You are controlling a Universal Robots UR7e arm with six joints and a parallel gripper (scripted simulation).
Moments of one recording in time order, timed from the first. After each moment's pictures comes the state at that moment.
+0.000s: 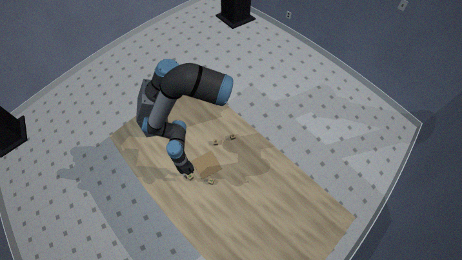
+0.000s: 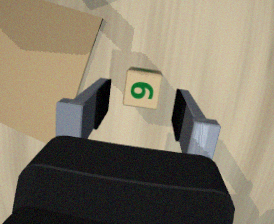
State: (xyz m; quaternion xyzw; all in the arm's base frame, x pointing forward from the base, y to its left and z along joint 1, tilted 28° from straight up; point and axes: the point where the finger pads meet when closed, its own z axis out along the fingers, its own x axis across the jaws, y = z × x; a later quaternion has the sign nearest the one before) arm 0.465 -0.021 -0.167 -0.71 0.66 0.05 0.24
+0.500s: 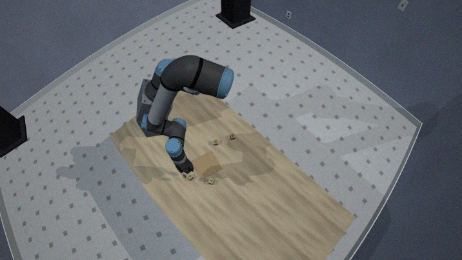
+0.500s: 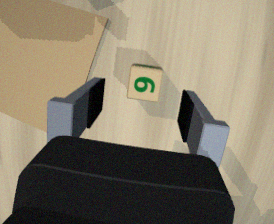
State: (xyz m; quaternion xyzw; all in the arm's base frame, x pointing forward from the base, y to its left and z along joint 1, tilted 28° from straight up) arm 0.459 -0.028 -0.151 -0.71 0.66 0.06 0.24
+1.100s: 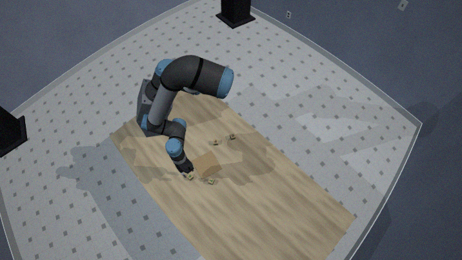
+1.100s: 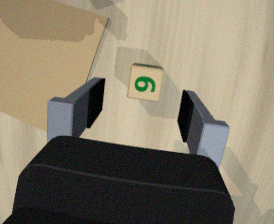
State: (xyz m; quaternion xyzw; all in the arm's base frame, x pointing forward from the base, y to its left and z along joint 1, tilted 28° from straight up) arm 0.459 -0.028 -0.151 -0.71 0.66 0.06 0.24
